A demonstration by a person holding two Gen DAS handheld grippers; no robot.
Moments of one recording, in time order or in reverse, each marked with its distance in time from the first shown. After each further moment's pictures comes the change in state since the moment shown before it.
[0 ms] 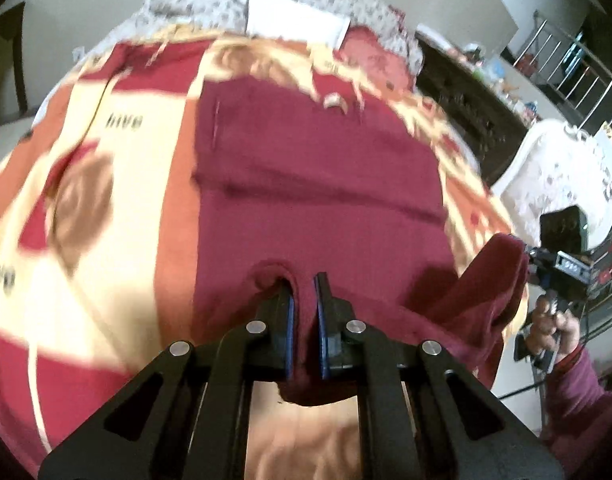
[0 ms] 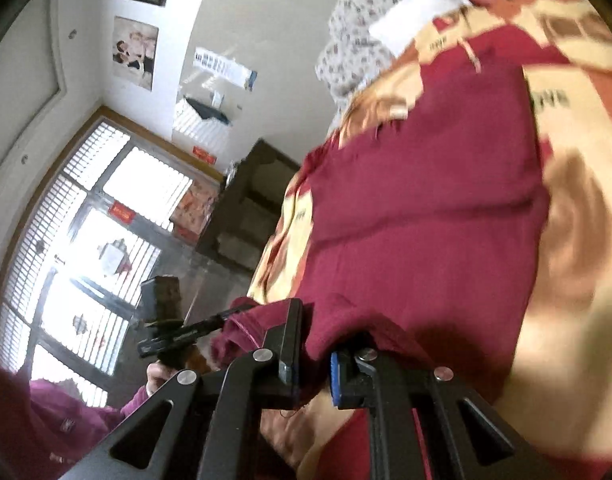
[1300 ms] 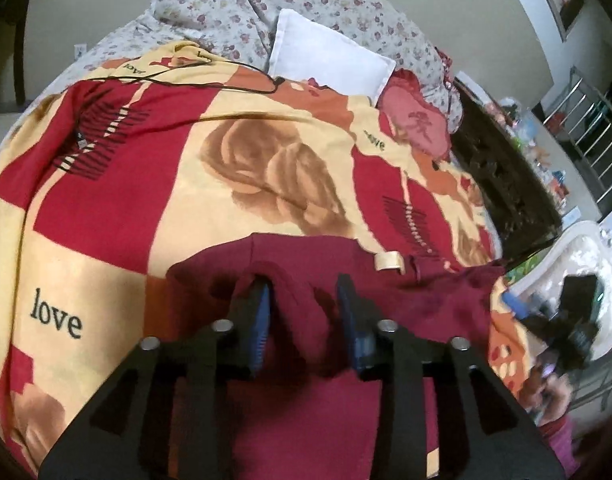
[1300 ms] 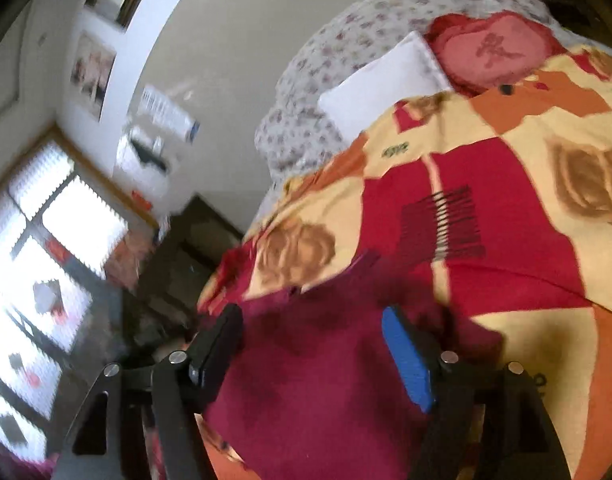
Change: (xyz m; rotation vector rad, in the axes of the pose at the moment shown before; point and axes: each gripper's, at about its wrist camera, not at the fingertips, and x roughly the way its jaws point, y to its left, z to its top) left arm 0.119 0.047 0.190 -0.165 -0.044 -0.015; right arm 0.052 -0.046 0.178 -0.117 -0.067 -0.270
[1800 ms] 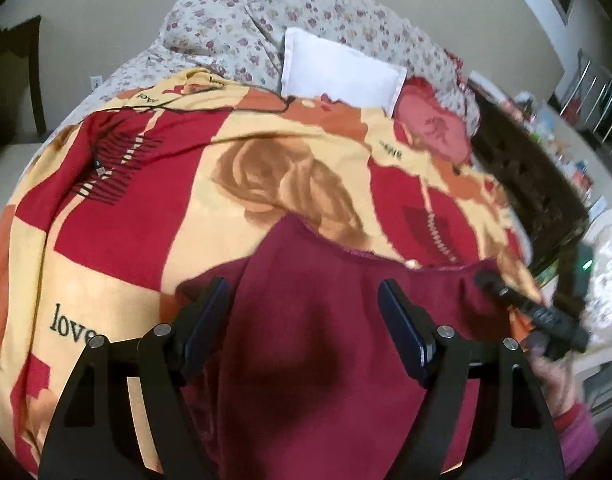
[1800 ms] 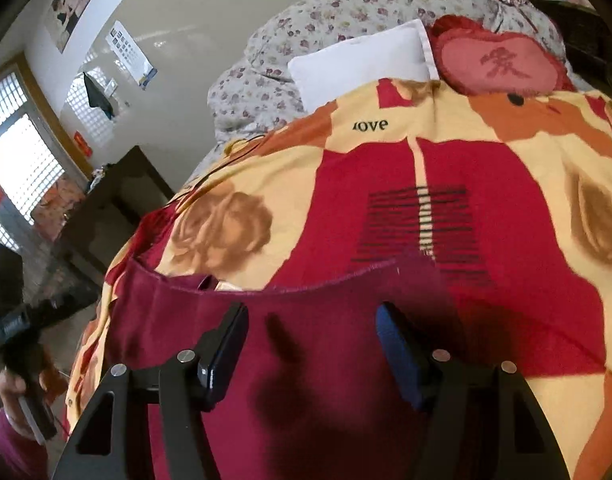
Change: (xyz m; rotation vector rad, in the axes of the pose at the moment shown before) left arm 0.012 -0.020 -0.008 0.087 -0.068 0.154; right arm 0.079 -0.016 0.017 -0.079 0.052 -0.253
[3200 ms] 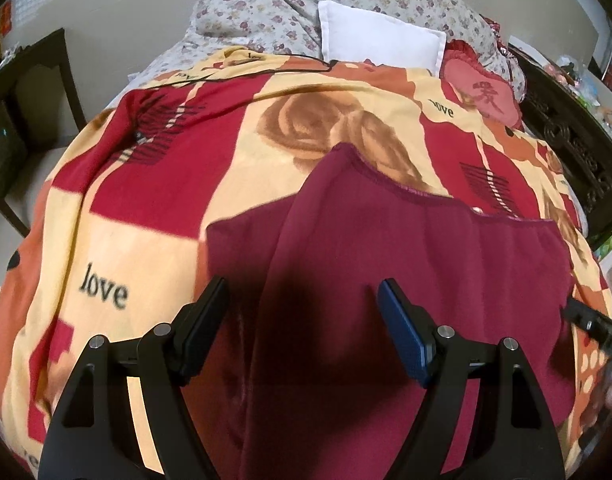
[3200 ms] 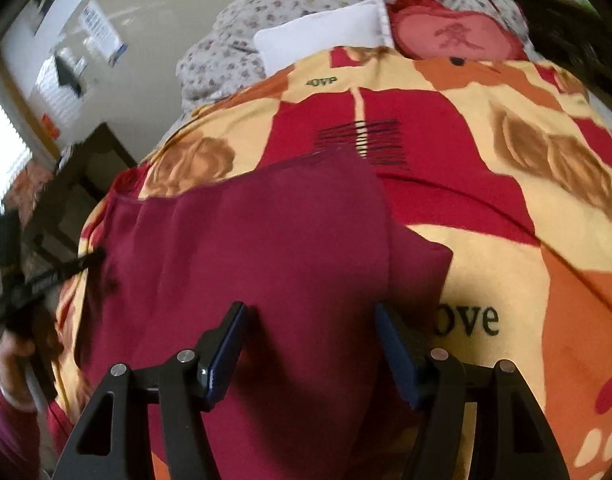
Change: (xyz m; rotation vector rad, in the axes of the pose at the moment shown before) left arm 0.012 0.004 -0.037 0.032 0.052 0.216; right arm -0.055 -0.007 -0.065 0.041 0.071 -0.142
